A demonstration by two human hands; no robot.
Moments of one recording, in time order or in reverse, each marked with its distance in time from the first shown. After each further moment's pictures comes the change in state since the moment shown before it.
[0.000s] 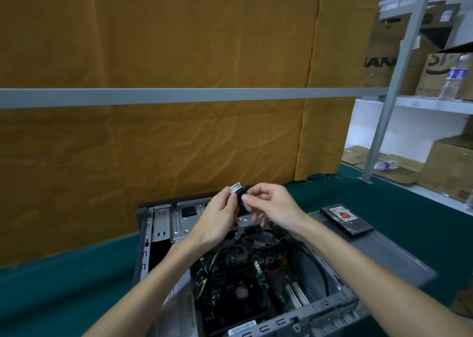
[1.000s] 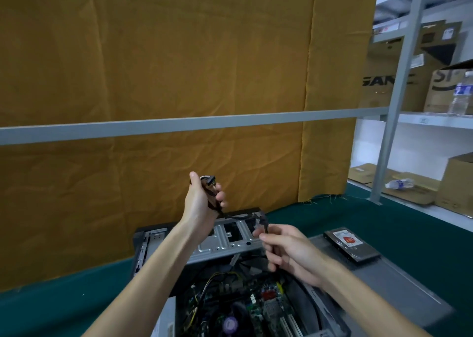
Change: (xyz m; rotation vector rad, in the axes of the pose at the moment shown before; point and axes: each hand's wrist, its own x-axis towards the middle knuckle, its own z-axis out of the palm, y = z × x) left_hand 0.053 0.053 -0.009 -0.973 0.379 -0.225; right_hand -0.035 0.020 -0.044 0.456 -0.200 0.216
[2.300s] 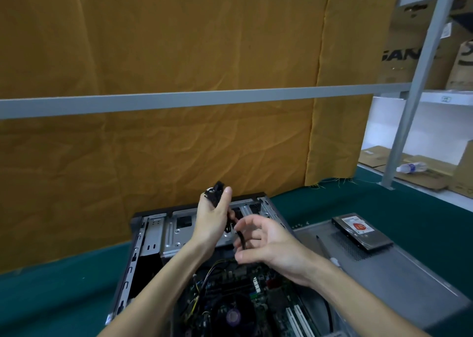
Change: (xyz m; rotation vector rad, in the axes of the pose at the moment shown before) left_hand 0.001 -0.061 -0.040 0.700 -0.025 0.272; right_hand 0.018 0.017 0.030 -0.215 -0.100 -0.025
